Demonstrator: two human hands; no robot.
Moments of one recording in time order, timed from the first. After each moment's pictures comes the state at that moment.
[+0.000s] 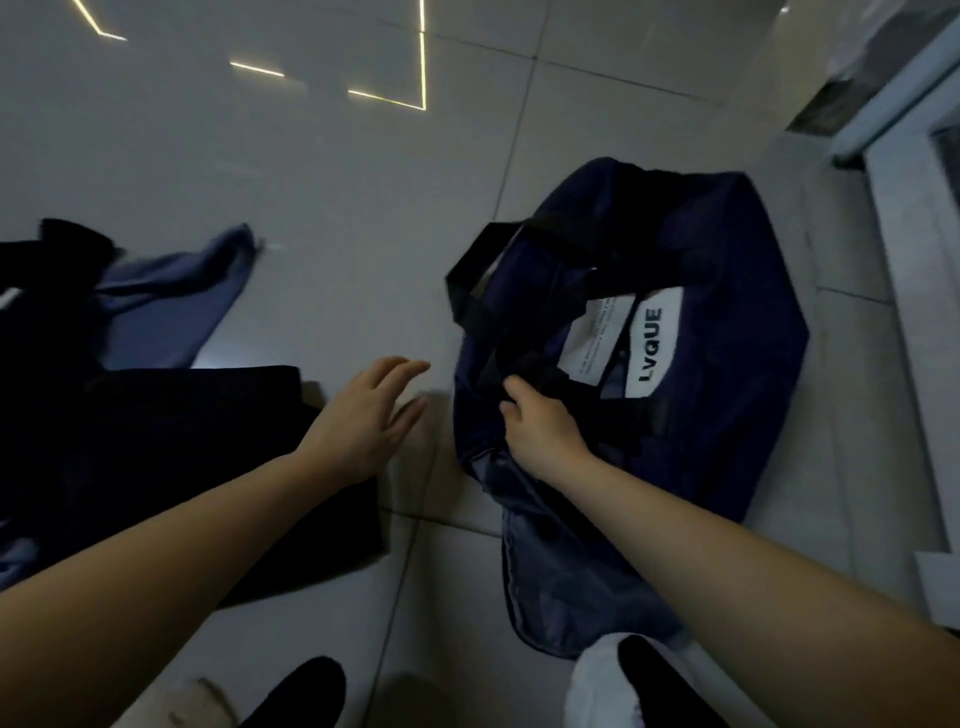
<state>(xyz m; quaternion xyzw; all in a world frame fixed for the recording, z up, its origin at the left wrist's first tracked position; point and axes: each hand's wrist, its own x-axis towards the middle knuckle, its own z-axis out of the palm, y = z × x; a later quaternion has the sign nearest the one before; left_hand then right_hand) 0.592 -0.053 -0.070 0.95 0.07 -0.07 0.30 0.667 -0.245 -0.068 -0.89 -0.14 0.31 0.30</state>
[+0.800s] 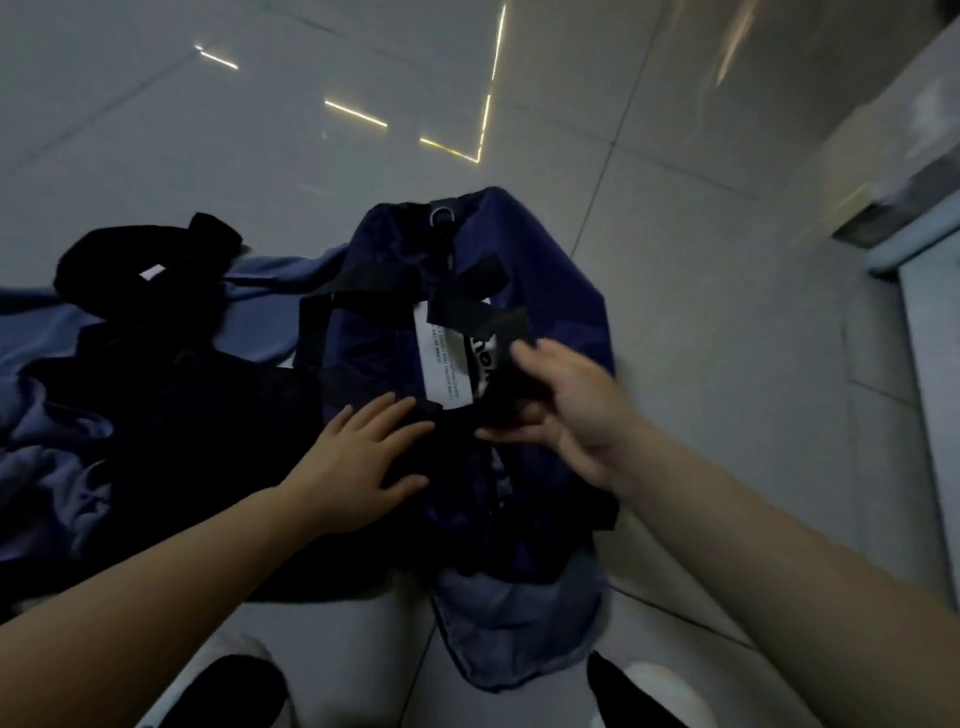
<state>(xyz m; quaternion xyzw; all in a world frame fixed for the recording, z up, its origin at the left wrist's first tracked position) 0.507 0.009 -0.062 0.98 0.03 -0.13 0.16 0.633 -0.166 0.058 -0.63 0.02 0.44 0.64</state>
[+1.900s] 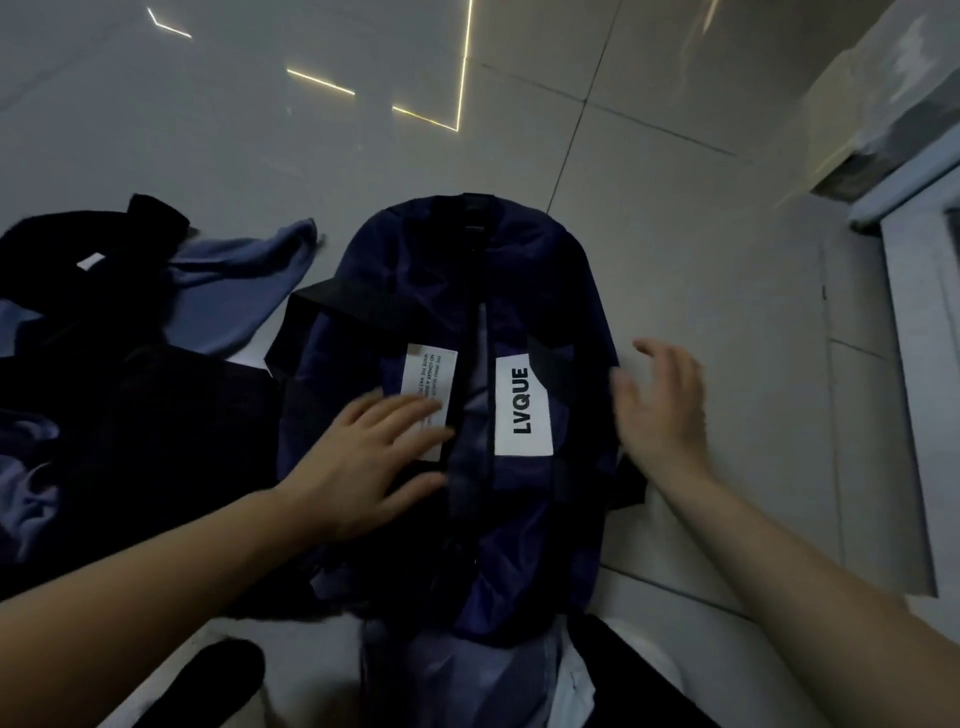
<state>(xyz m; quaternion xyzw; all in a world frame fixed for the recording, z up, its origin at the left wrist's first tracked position) 0.518 -0.028 -0.053 0.98 -0.10 0.03 0.17 0.676 -0.279 -0.021 -0.96 -0.08 0.00 0.28</state>
